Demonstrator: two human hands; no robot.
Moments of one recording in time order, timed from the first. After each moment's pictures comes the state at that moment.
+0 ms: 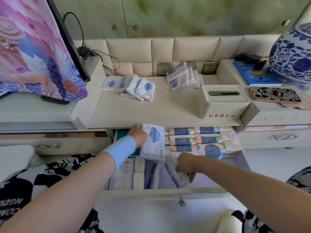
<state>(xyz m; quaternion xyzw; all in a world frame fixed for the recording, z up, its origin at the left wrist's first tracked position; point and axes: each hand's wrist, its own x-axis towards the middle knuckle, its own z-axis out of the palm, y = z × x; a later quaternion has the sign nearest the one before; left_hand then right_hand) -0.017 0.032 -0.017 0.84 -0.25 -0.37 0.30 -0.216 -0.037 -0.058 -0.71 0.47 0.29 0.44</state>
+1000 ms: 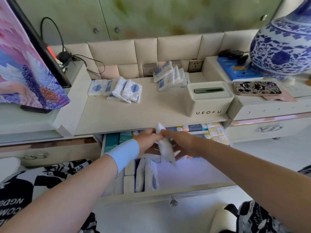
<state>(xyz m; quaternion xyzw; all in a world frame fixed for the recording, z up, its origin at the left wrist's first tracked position) -0.076 0.010 -0.007 0.68 -0.26 -0.58 0.36 -0.226 -0.078 -0.009 -0.56 0.46 0.05 0.69</state>
